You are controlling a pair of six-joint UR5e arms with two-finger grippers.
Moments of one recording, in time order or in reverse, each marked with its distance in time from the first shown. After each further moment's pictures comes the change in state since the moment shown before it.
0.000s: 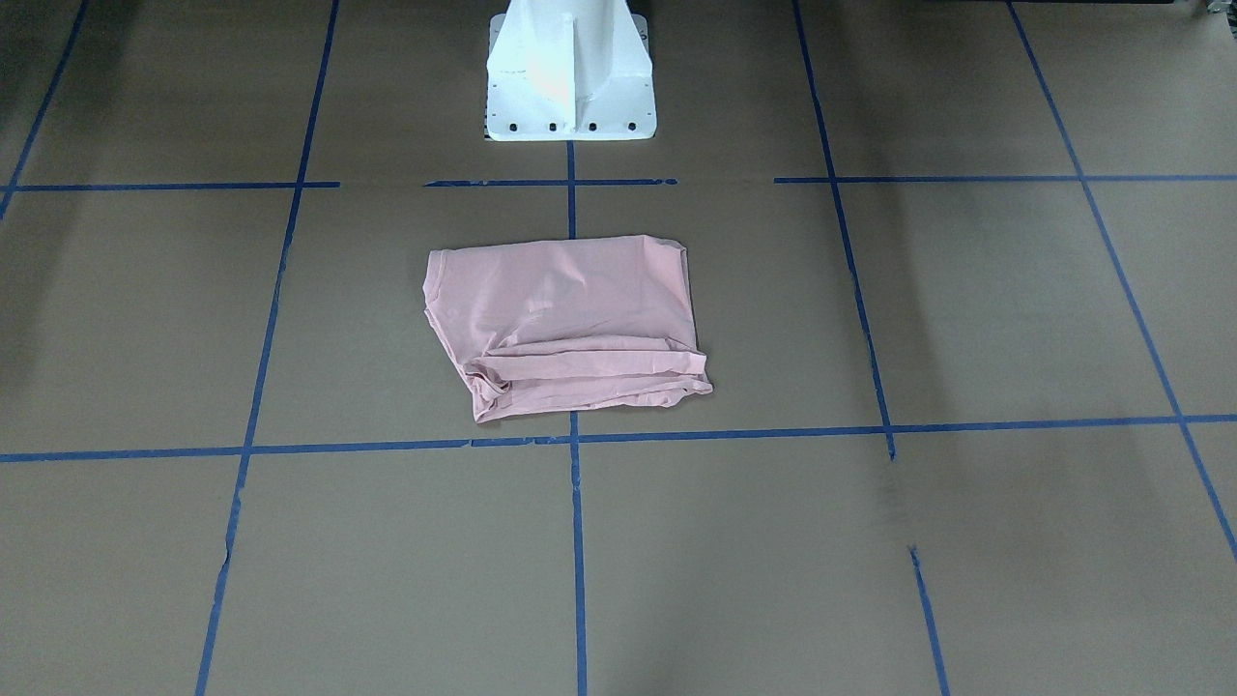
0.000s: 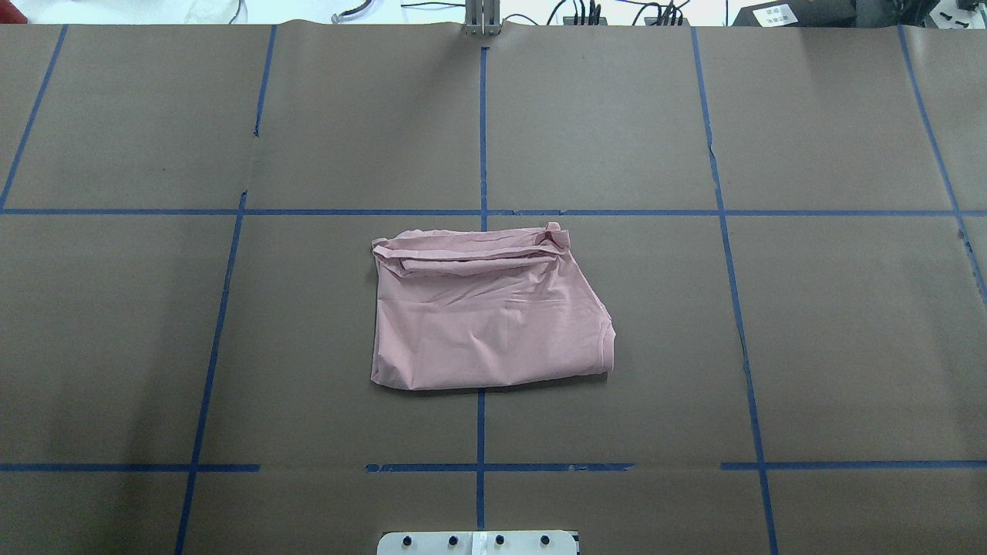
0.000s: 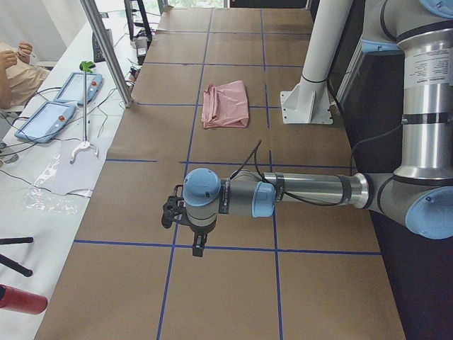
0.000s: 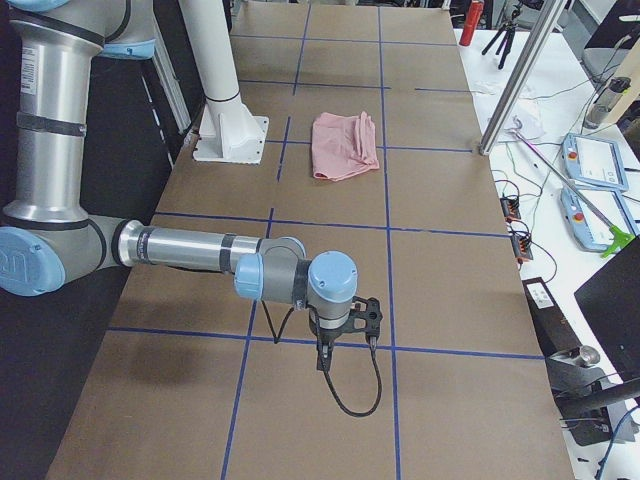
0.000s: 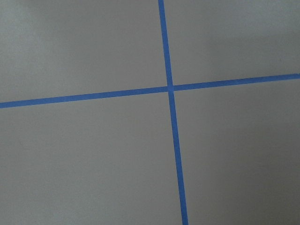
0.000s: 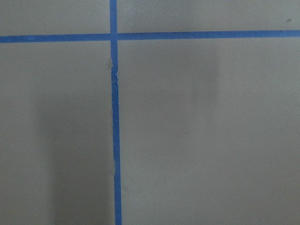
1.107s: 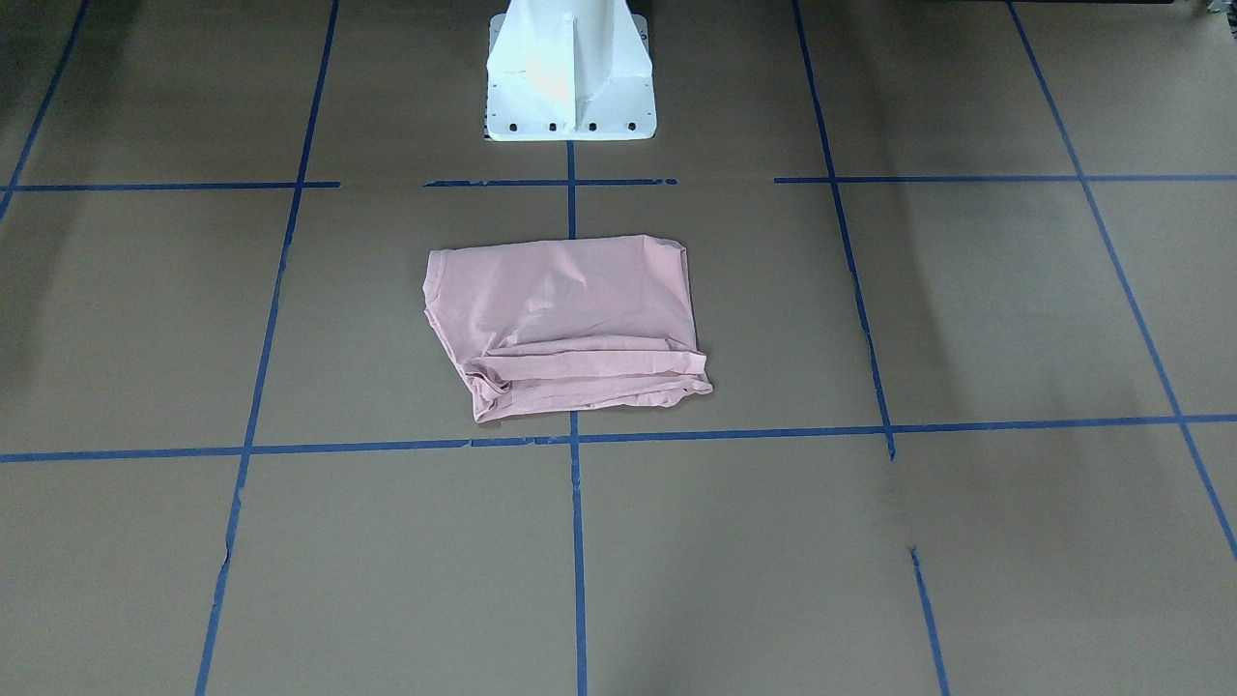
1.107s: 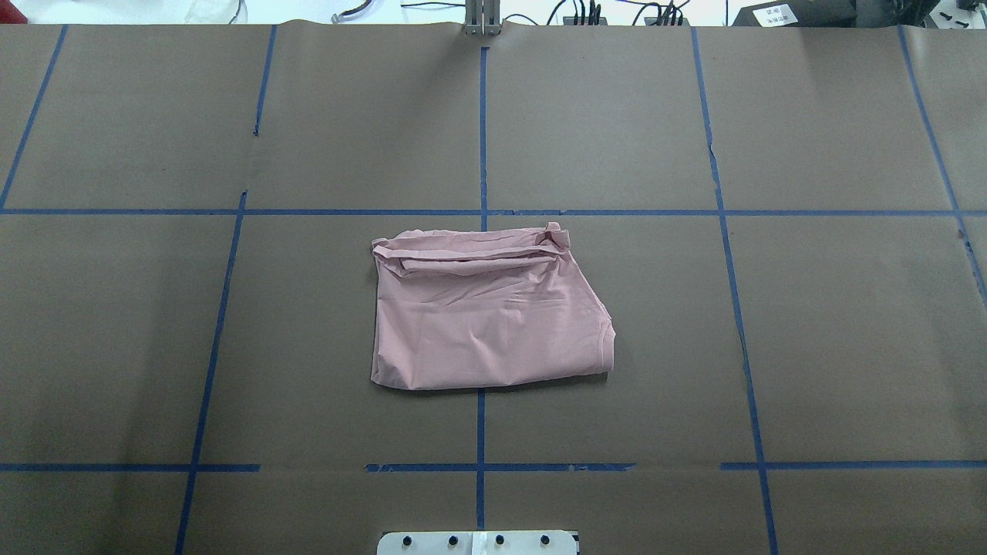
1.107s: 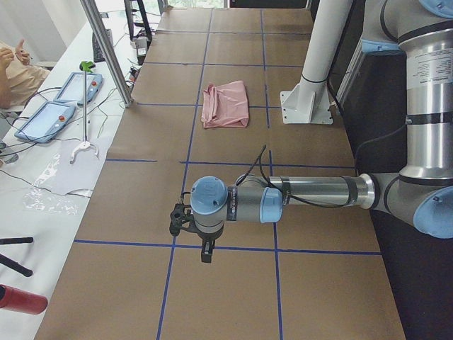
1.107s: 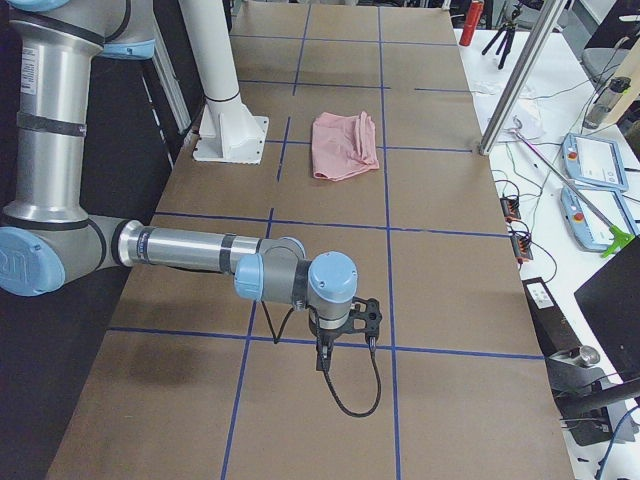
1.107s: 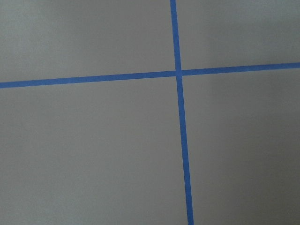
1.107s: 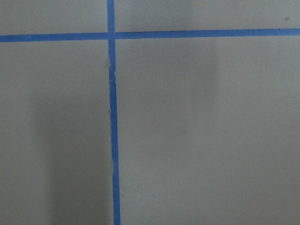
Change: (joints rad) left arm 0.000 0.038 -0.001 -0.002 -0.001 -0.005; right arm -0.003 0.000 -0.001 0.000 -0.002 0.003
